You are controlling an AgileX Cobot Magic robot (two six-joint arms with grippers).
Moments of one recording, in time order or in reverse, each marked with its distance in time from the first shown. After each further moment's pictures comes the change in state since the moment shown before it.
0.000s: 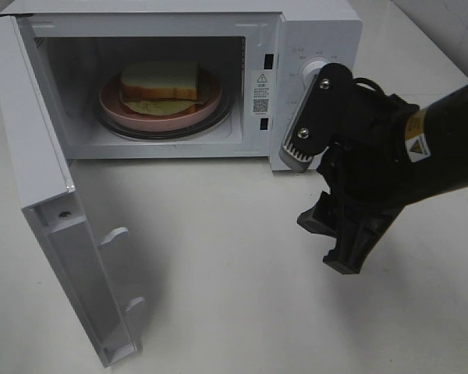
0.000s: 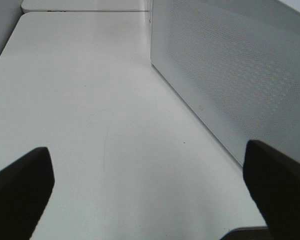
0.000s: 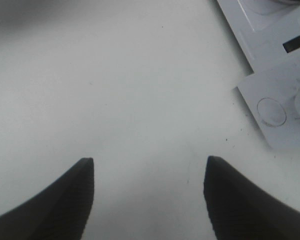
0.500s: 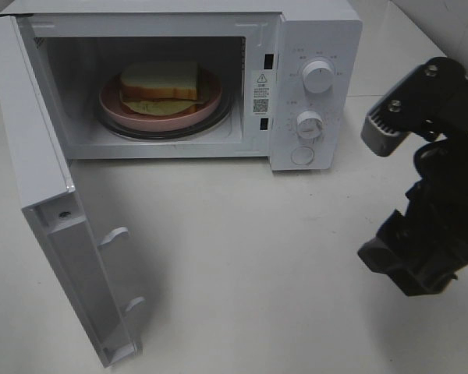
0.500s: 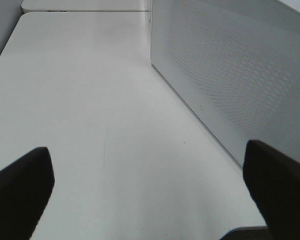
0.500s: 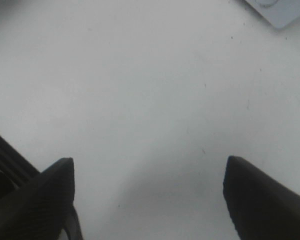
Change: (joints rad) left arm 0.000 0.000 0.000 0.000 0.000 0.000; right arm 0.000 -0.238 0.042 0.005 0.324 0.337
